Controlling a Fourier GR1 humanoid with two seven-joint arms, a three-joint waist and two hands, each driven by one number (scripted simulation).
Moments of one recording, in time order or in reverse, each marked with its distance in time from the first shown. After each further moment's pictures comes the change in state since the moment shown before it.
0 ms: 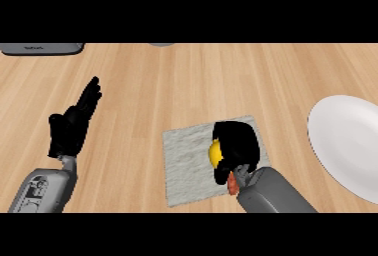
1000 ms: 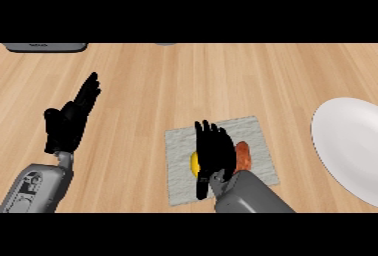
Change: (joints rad) left arm -0.029 0.074 -0.061 0.002 0.084 0.037 0.010; right arm -0.050 0.104 0.068 0.038 -0.167 0.099 0.171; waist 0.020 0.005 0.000
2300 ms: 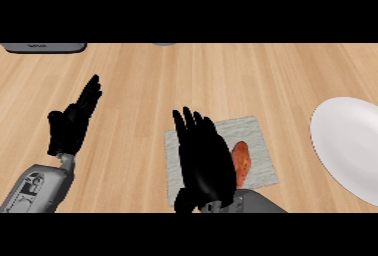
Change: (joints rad) left arm 0.002 0.039 -0.067 0.014 0.053 0.064 -0.018; right arm -0.075 -0.001 0.073 -0.333 0.004 -0.076 0.121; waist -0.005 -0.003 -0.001
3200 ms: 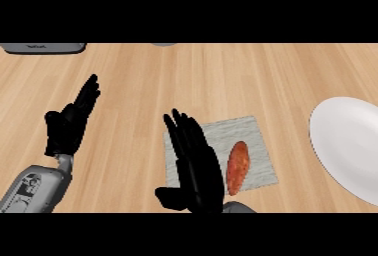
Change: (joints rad) left arm 0.002 0.025 -0.019 -0.020 0.019 0.022 0.011; right arm 0.140 -0.006 0.122 0.175 0.166 -0.681 -0.411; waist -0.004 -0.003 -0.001
